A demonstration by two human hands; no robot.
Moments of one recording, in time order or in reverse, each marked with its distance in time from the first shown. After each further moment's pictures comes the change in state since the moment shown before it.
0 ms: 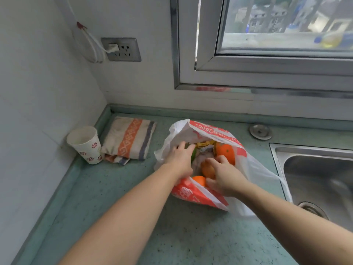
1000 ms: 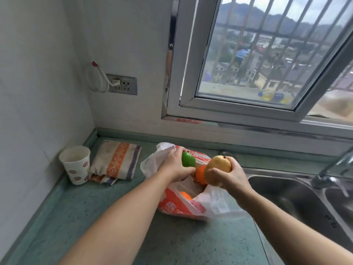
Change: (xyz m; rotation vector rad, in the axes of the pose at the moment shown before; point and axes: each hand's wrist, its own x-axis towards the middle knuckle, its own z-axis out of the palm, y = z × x) left_hand -0.035 0.016 -0.055 -0.488 0.205 0.157; right_hand -0.088 -0.024 -0.066 0.905 0.514 0.137
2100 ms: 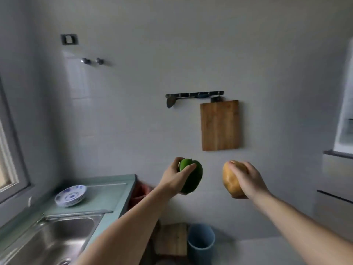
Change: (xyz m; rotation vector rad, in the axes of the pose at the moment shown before) left_hand -0.530 0.597 0.296 -0.503 -1.253 0.986; right_hand -0.673 0.058 -0.486 0.094 1.787 0.240
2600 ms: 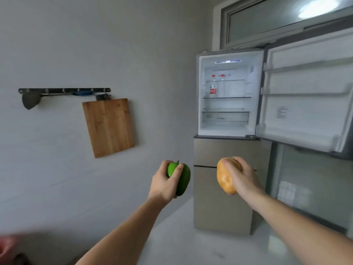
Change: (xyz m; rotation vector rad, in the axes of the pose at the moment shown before) left_hand 0.007 0.019 0.200 -0.164 -0.465 0.176; right_hand -0.072 0.007 -0.173 -0.244 0.722 0.046
